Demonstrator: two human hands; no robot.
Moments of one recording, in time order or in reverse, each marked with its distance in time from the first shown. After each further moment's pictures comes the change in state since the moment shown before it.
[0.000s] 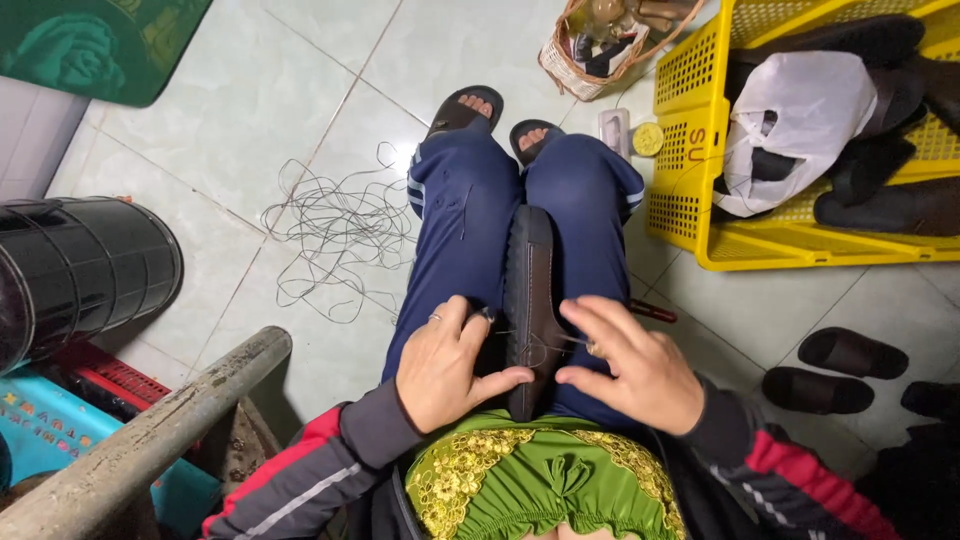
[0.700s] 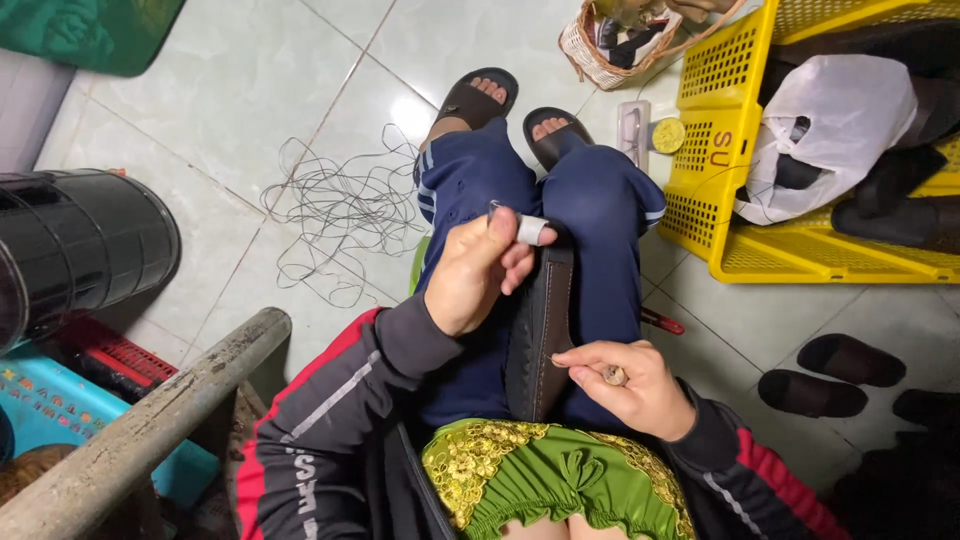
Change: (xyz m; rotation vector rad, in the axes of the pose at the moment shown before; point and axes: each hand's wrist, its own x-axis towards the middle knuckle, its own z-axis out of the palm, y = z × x) left_hand 0.107 -0.028 0.010 -1.628 0.105 -0.512; right_hand 0.008 0.015 0.018 0.642 -0.079 0.266
